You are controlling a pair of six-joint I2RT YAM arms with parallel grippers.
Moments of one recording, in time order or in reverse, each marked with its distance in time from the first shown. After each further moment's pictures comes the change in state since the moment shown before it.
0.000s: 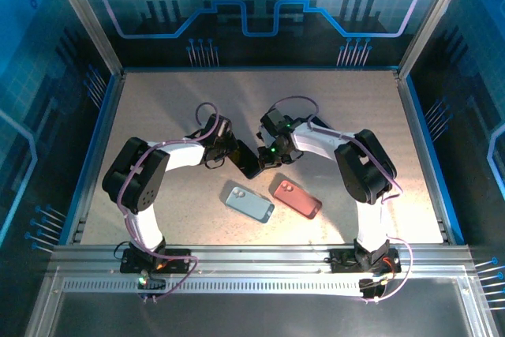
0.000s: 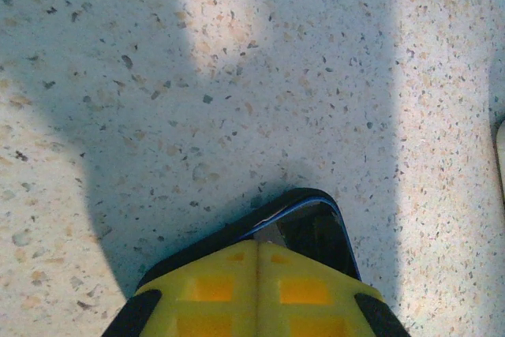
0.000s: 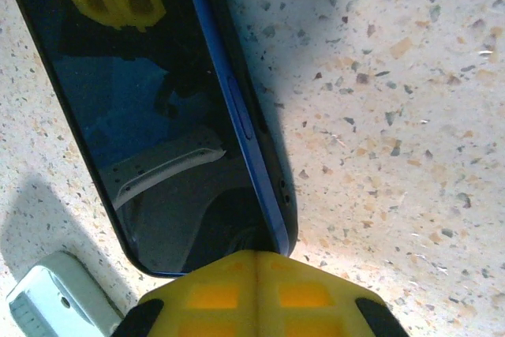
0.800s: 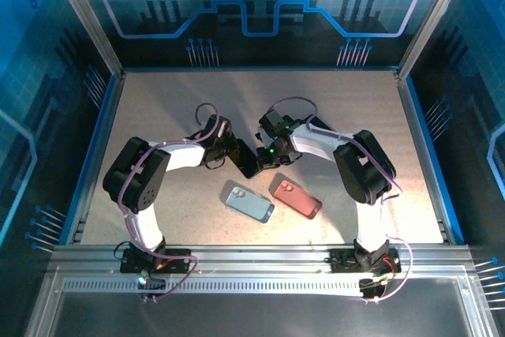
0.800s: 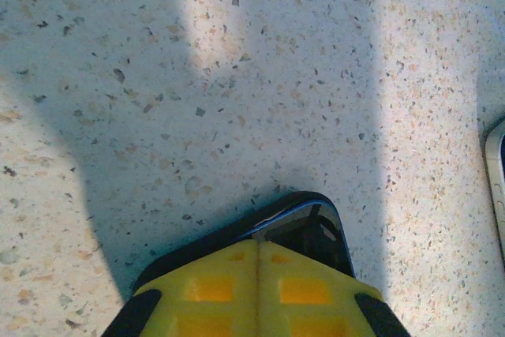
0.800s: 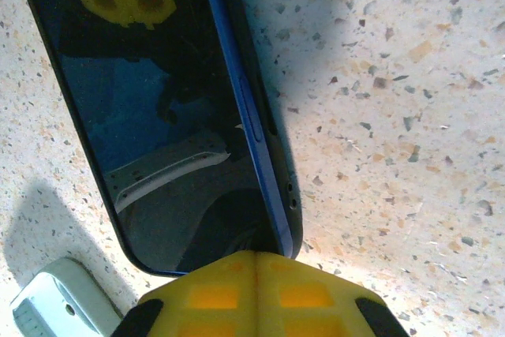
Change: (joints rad) left arm 0.000 0.006 -0.020 0.056 -0.008 -0.011; right arm 0.013 0.005 -0.015 0.025 0.002 0.017
